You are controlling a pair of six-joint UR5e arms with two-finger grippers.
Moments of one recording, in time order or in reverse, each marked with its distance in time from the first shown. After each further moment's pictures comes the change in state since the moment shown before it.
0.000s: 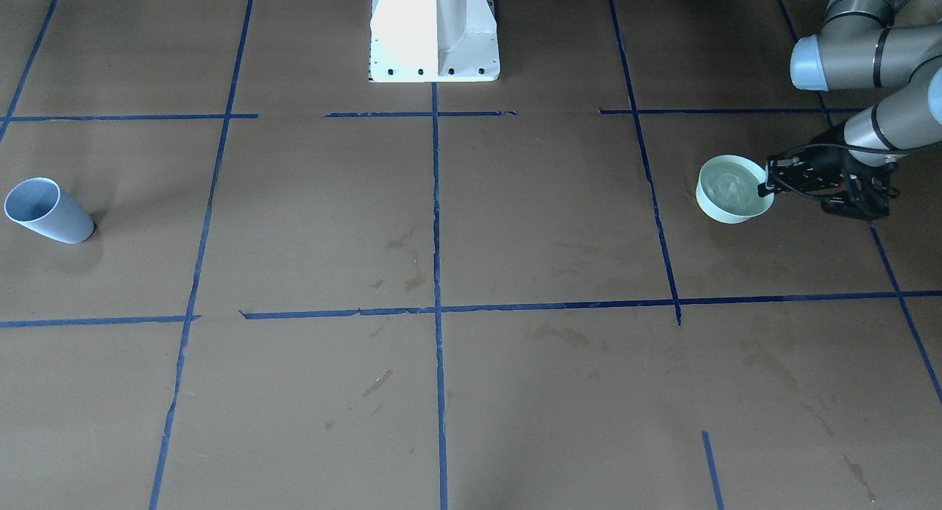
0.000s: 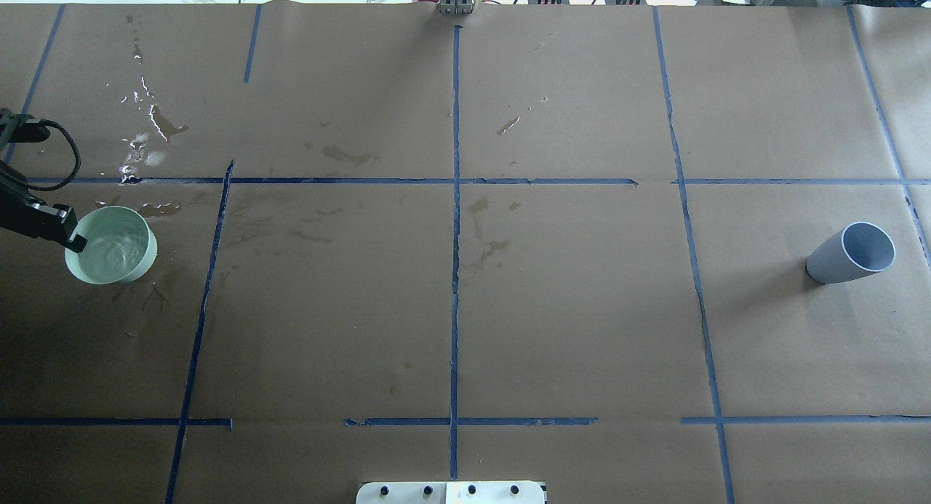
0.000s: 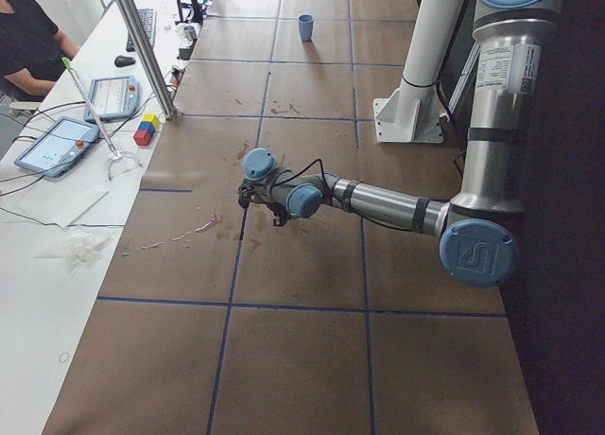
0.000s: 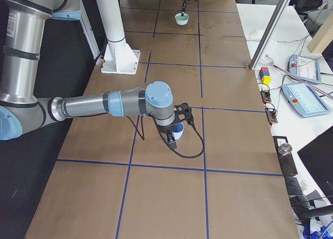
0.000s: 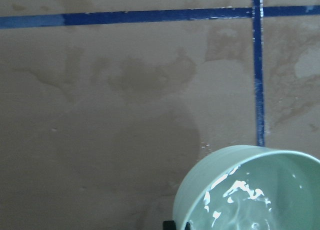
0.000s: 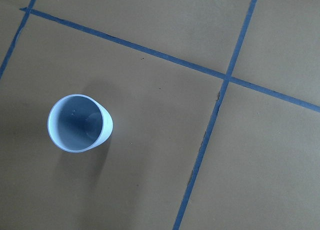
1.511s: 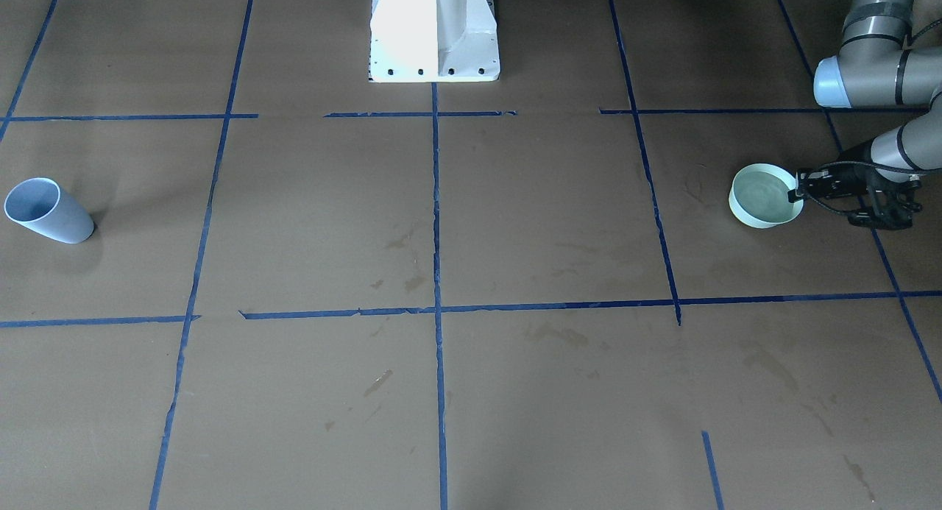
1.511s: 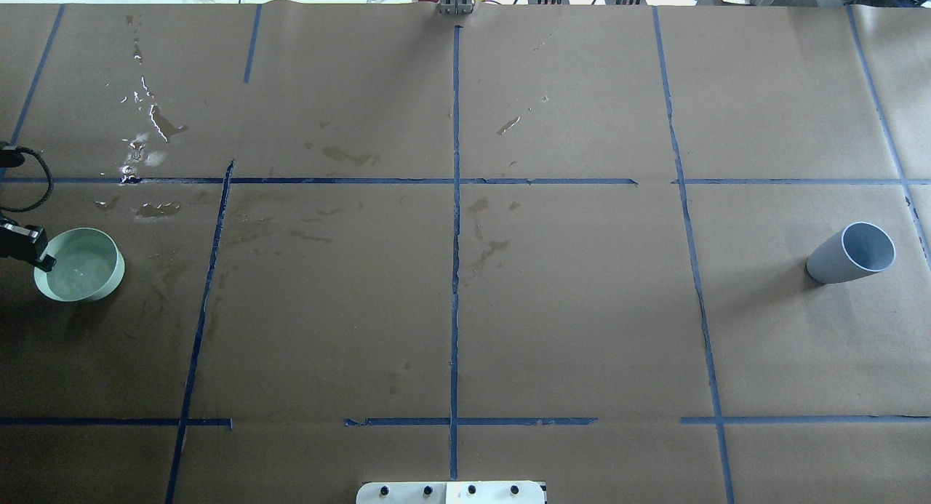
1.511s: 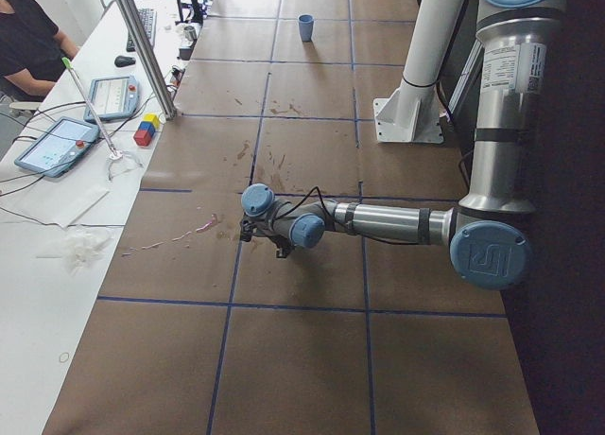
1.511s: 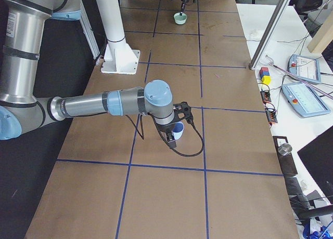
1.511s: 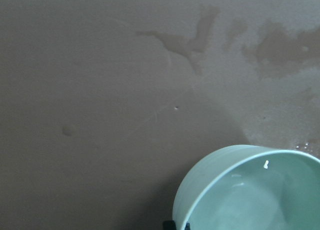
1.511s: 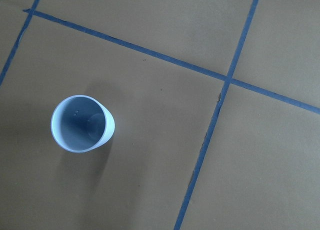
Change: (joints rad) left arm -0.011 0.027 0.135 -0.050 -0.001 0.061; right arm 0.001 -0.004 0.012 0.000 0.000 0.000
